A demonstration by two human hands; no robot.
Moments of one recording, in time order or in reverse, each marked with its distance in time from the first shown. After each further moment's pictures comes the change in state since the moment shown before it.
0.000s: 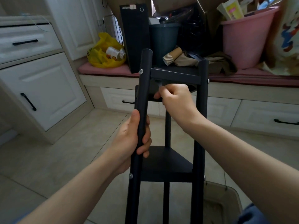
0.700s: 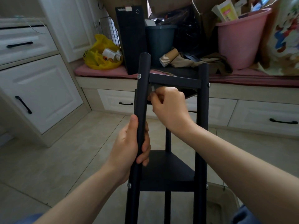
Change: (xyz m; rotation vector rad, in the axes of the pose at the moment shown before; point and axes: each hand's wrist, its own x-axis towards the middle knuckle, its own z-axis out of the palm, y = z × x) left_hand -0.009 -0.009 0.010 0.008 0.050 0.071; right_hand -0.004 0.002 0.009 -0.238 0.060 -0.171
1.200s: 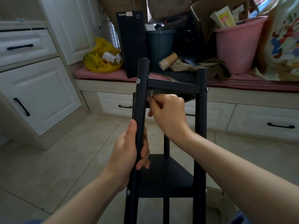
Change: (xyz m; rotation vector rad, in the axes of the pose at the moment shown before) left_hand -0.004 -0.001 -0.001 0.006 0.019 0.009; right_hand -0.004 0.005 0.007 -0.028 0.070 -0.112
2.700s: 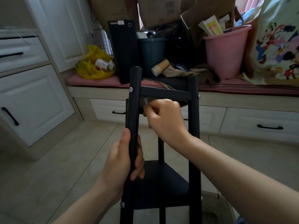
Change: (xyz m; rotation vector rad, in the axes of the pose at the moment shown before) left_hand -0.003 0.003 0.010 -0.018 0.031 -0.011; right_hand 0.003 0.002 -0.017 -0.031 -0.061 0.021
